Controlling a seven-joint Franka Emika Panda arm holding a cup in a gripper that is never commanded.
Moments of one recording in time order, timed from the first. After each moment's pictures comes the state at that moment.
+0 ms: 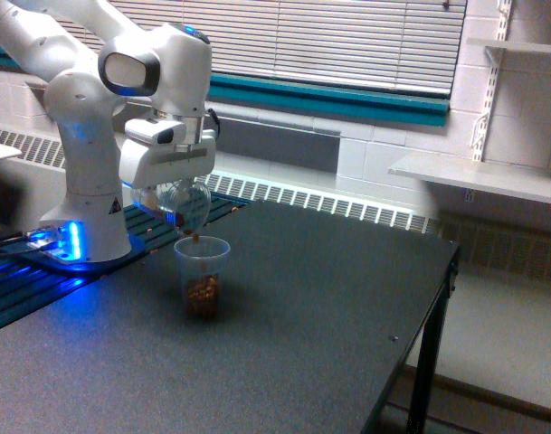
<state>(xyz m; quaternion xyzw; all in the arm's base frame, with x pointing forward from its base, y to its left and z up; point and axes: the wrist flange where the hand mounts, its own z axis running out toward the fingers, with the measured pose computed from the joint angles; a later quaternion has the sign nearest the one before) 0.266 -0.087 0.296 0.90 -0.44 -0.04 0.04</state>
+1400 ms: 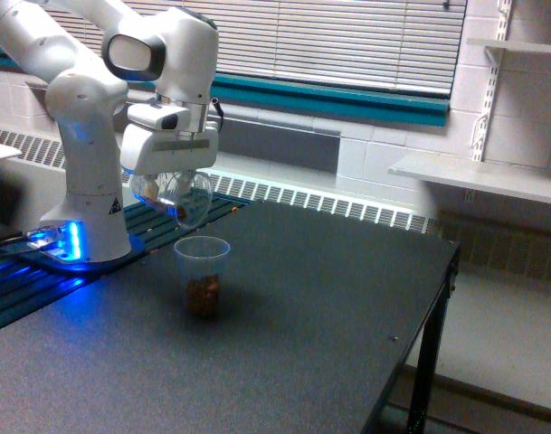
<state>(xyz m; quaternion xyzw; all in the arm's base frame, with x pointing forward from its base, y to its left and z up) 0.284 -0.098 0.318 0.90 -0.43 -0.03 0.07</state>
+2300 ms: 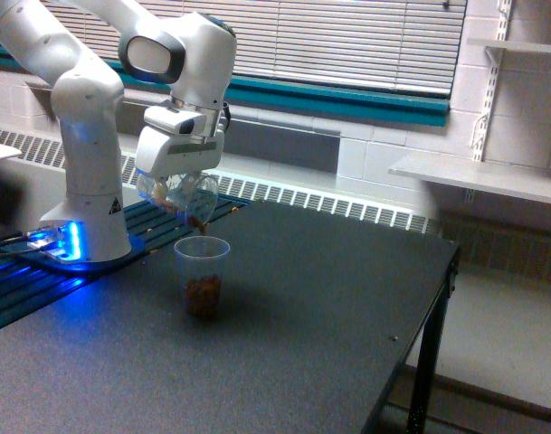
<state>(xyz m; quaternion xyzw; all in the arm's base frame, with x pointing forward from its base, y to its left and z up) 0.294 -0.083 0.313 0.91 -0.39 -0.07 0.08</state>
